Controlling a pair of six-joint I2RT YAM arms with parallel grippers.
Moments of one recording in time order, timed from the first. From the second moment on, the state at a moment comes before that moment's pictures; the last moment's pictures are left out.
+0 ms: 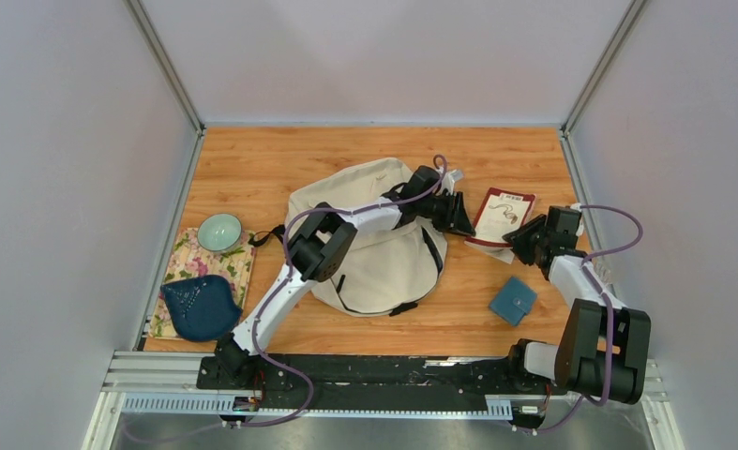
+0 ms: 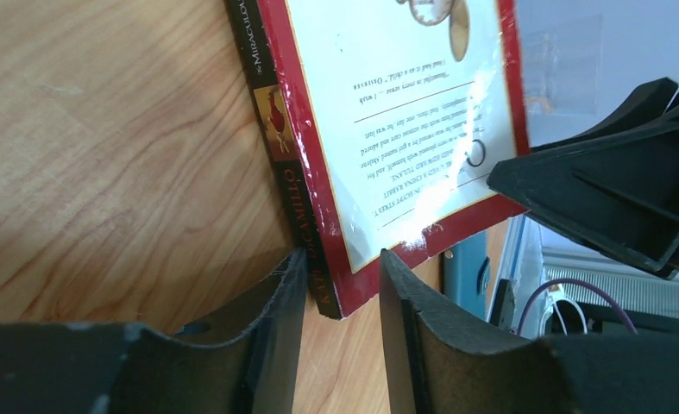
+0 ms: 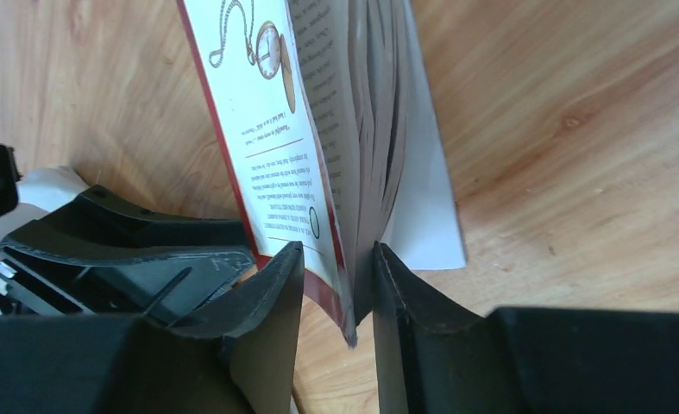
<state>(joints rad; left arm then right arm) -0.80 2.61 2.02 0.07 0.68 -0.75 -0.21 1.25 0.58 -0.13 -0.15 0.81</state>
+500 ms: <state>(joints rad) -0.82 2.61 2.00 0.06 0.72 -0.76 -0.21 1.25 0.57 -0.09 -0.19 0.80</state>
